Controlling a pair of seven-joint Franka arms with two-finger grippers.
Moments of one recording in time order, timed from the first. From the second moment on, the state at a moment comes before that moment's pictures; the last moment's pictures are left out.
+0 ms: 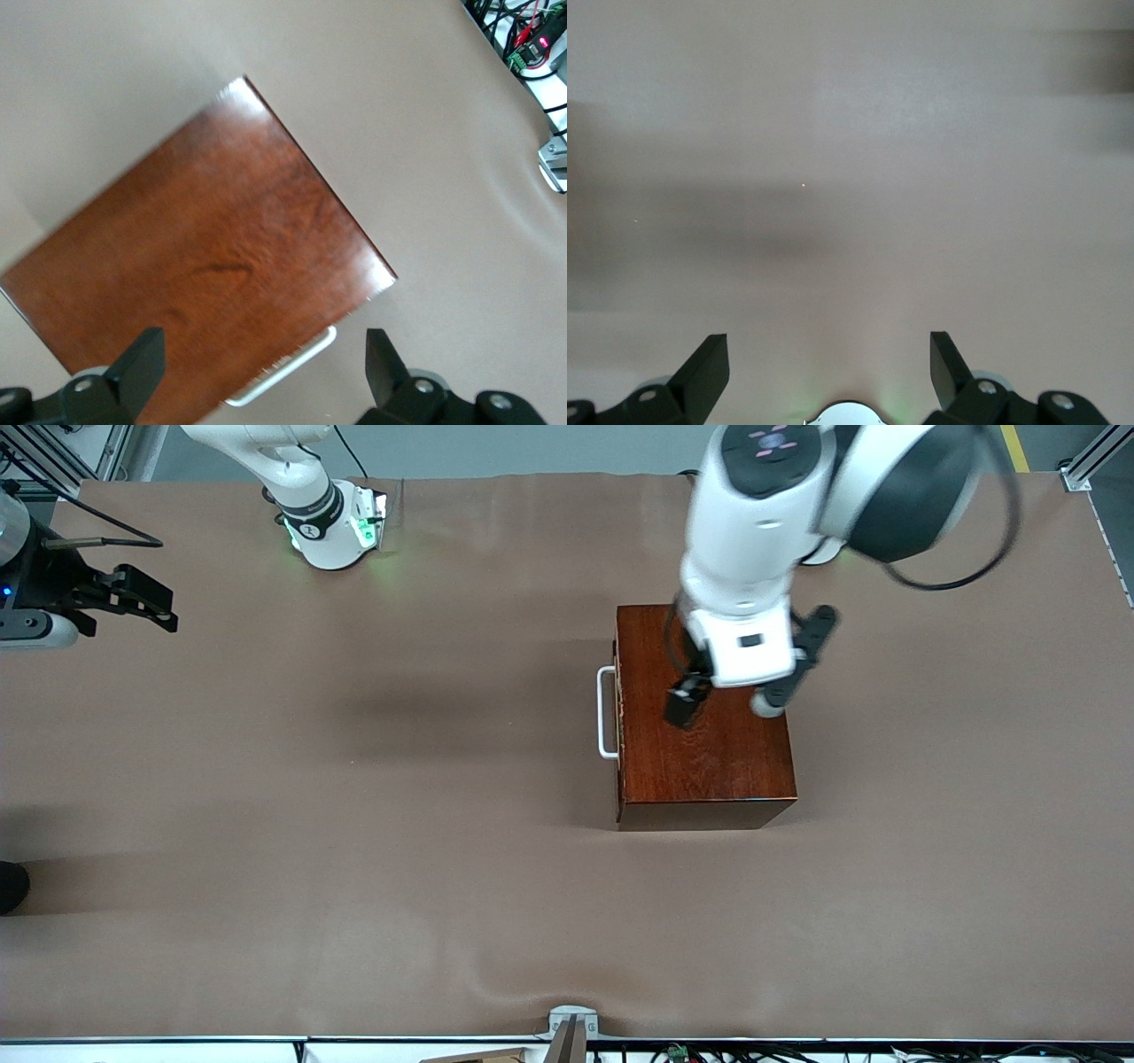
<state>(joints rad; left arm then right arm) -0.68 0.37 0.13 -1.16 0.02 1.53 -1.44 0.01 -0.04 0.06 -1.54 -0.01 1.42 0.01</state>
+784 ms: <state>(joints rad) -0.40 0.16 0.13 -1.31 0.02 1.39 -0.72 0.00 -0.04 0.05 -1.55 -0.01 1.45 0.01</state>
